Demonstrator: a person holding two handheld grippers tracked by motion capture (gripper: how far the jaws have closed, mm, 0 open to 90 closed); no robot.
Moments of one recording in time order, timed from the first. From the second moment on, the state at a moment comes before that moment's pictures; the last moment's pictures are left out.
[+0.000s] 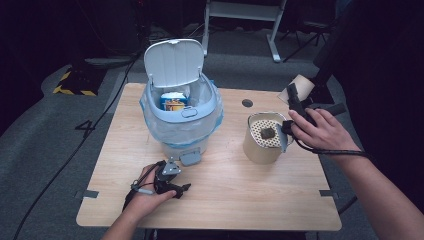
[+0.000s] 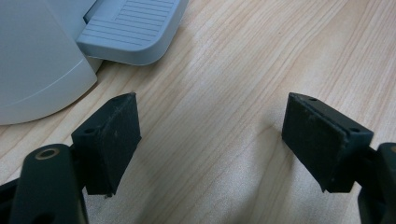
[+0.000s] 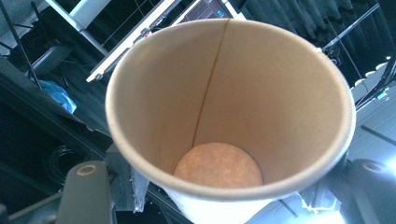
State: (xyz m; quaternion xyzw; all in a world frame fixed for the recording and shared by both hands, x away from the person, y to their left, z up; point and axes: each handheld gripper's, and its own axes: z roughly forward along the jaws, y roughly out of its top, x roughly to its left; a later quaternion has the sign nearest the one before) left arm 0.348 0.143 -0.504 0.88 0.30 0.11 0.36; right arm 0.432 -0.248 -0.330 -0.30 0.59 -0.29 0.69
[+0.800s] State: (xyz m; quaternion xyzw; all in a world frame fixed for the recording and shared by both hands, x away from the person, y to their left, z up) left arm 0.348 0.143 -0.504 0.88 0.30 0.11 0.36; right arm 0.445 -0.287 -0.302 0.16 0.83 0.29 0.45
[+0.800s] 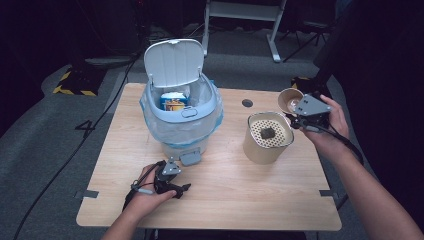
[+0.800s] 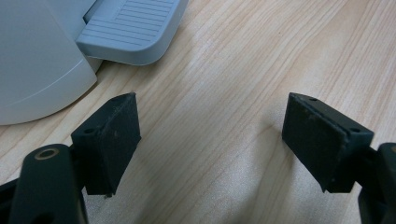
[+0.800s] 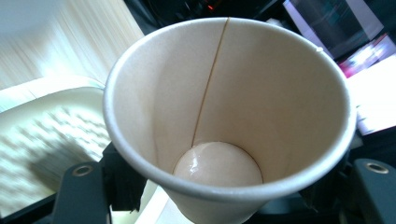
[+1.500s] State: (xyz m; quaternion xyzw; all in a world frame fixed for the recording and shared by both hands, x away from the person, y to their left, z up) left arm 0.348 0.143 -0.504 0.88 0.30 0.11 0.36; right arm 0.447 -0.314 -0.317 0.27 0.81 0.47 0.21
